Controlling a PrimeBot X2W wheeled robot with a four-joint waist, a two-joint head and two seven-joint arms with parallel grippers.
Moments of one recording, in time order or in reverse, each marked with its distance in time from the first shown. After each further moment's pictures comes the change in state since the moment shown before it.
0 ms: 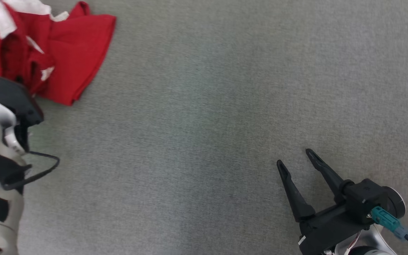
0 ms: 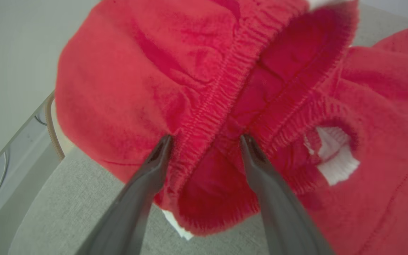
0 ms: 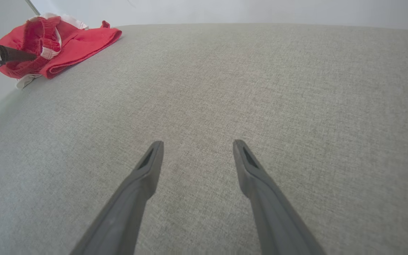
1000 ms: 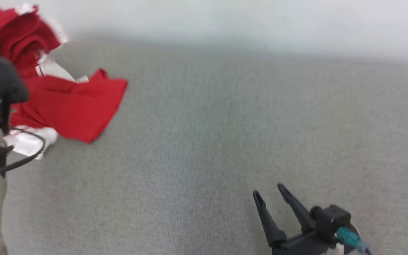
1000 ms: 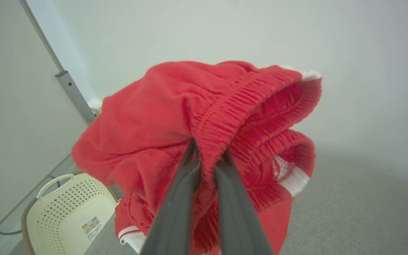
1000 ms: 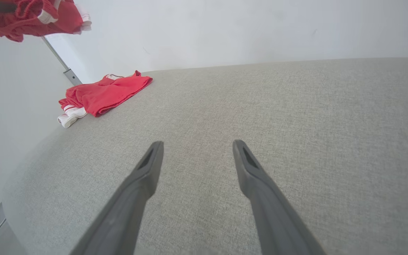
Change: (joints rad) left arm -0.081 0.066 -0.079 -0.021 0.002 -0.132 -0.016; right arm 0.010 0.100 0.070 0.316 0.101 0.000 -0.199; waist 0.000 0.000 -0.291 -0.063
